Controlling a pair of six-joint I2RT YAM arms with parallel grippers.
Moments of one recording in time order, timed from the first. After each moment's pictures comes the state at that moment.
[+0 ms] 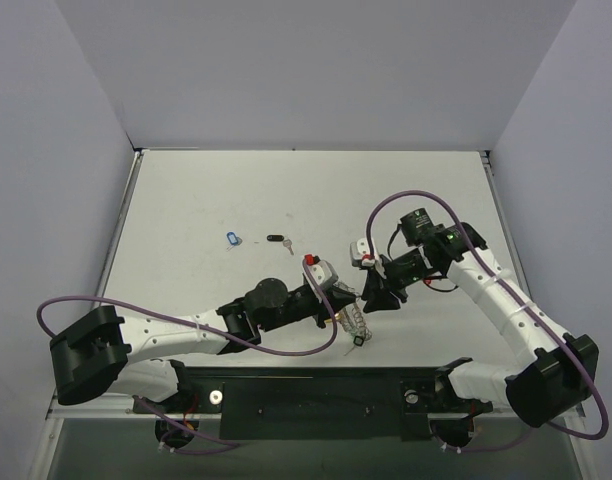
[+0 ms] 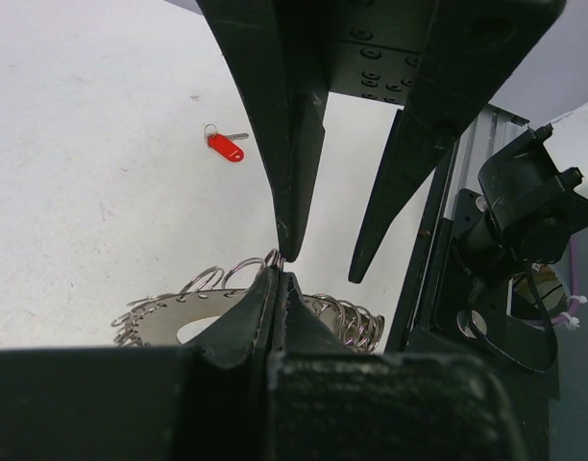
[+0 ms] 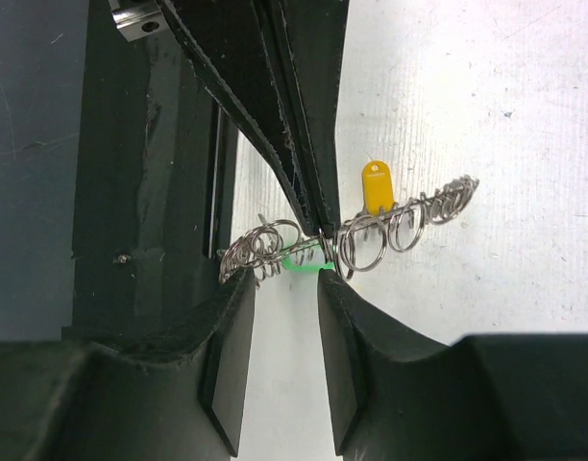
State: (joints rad) left arm -1.15 1.30 0.60 0.64 0.03 -0.21; right arm 0.44 1.22 1.08 -1.14 -0.86 -1.02
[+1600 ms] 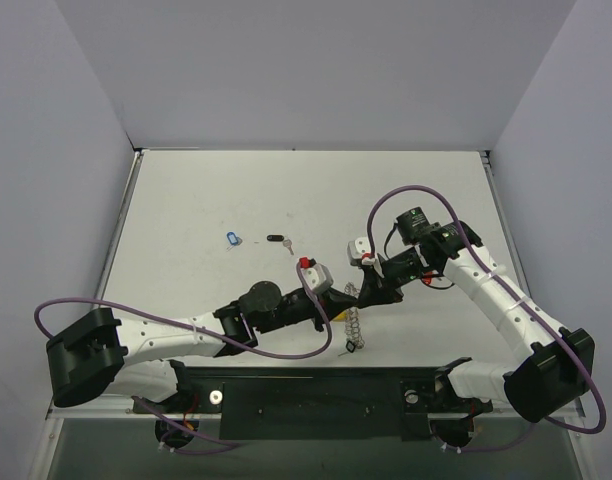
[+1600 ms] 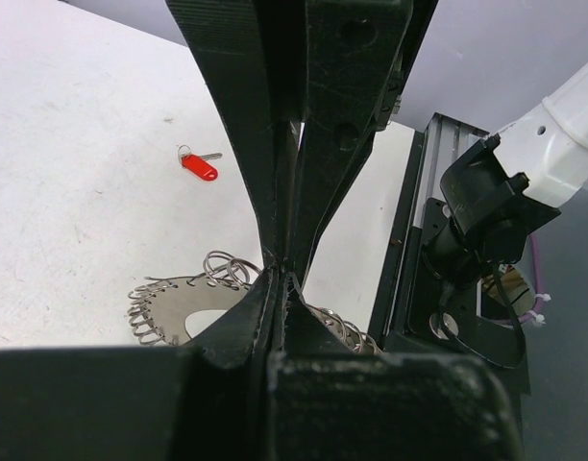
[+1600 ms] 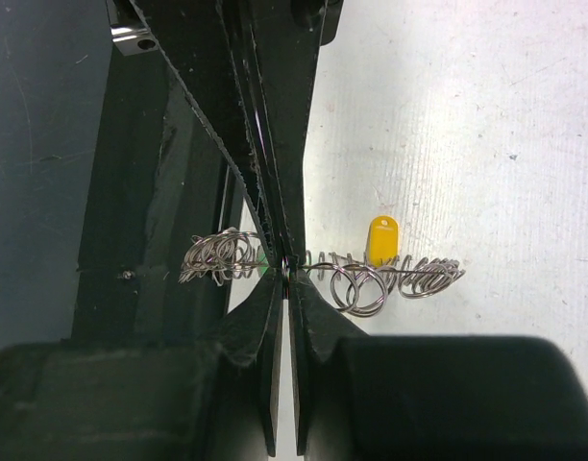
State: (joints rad) left arm -1.15 1.27 0.57 0.71 0.08 -0.22; right arm 0.45 1.25 1.08 -1.12 -0.94 -1.05
